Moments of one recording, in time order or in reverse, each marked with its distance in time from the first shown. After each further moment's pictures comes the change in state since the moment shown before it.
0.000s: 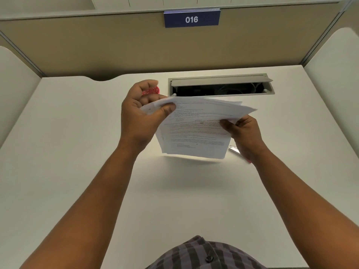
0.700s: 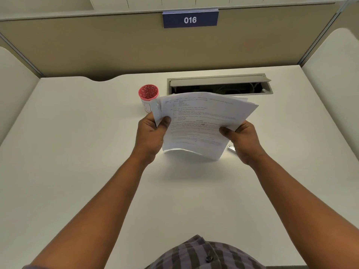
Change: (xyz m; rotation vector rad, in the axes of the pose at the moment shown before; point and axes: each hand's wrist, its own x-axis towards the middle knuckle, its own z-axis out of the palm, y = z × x) left_hand -0.018 -0.052 0.025 -0.218 -0.110 -0.248; right_hand -0.005 0.018 -0.009 0.006 -0.004 0.047
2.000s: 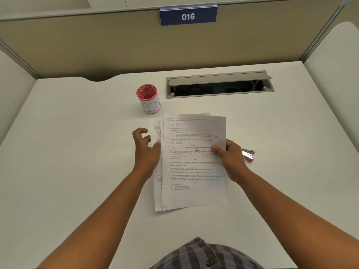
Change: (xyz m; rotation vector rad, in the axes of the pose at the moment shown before) left_hand -0.003 -0.079 -0.016 0.124 0.184 -0.320; right_hand -0.017 0.069 0.018 -0.063 0.190 0.358
